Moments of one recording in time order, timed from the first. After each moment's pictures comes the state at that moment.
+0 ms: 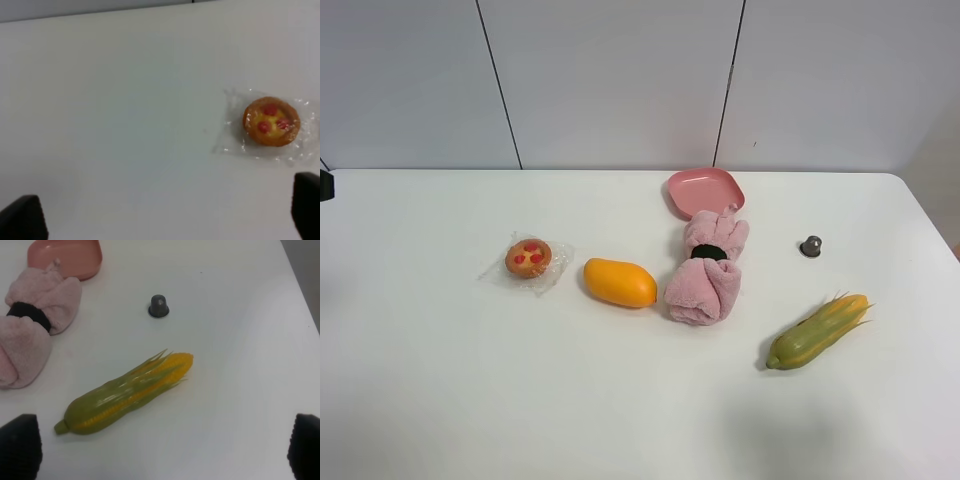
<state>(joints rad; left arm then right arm) -0.01 0.89 -0.85 0.00 0.76 0.07 -0.01 0.00 -0.50 0.00 1.06 -0.02</state>
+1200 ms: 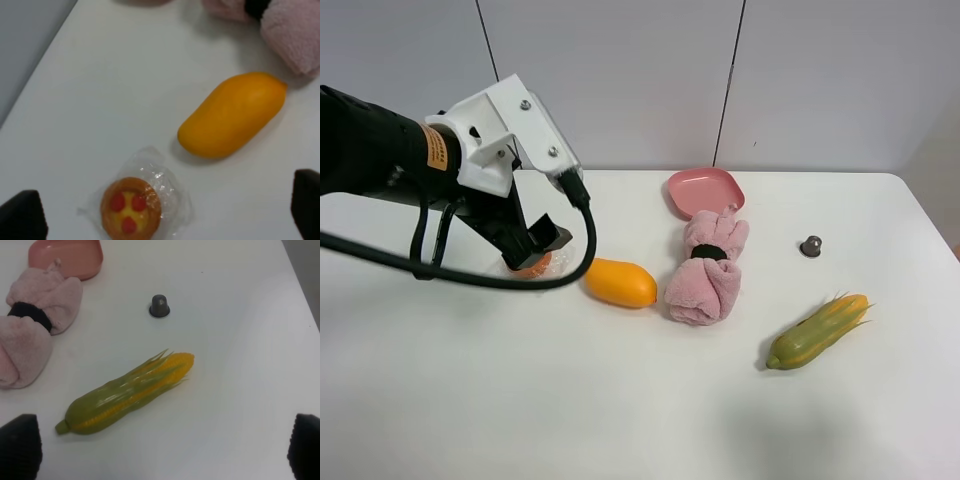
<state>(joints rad) -0.68 1.34 -0.94 0.16 0.46 0.33 -0.01 0.00 -0.50 0.00 1.06 -0.02</state>
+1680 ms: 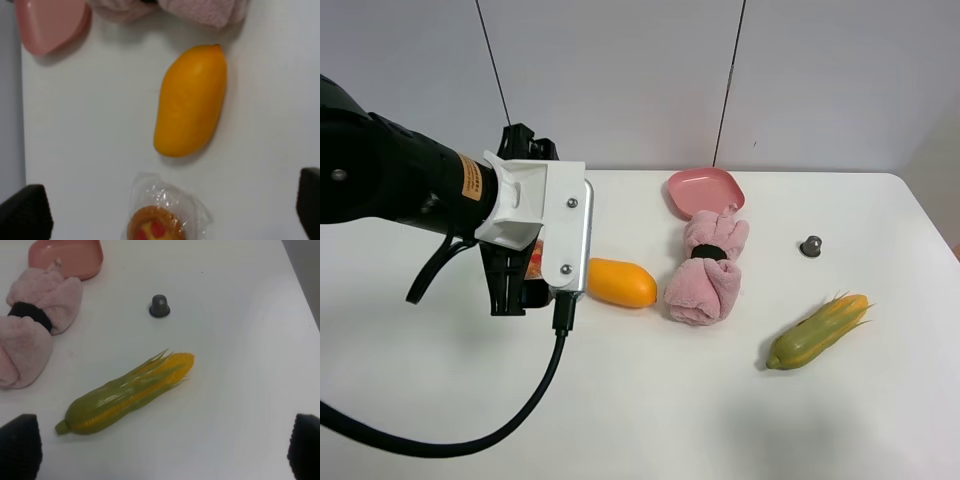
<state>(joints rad) -0.75 1.40 -0.94 0.04 0.51 0.92 -0.01 0.00 -0.50 0.00 1.06 -0.02</state>
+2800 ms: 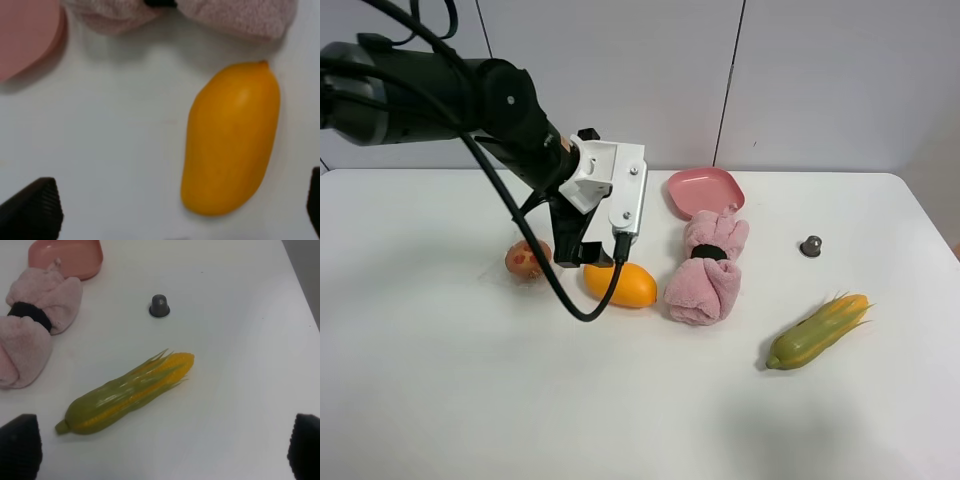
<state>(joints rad) -0.61 1.85 -1.33 -0.25 0.64 1.28 -0.01 0.00 -0.50 0.00 1.06 -0.02</state>
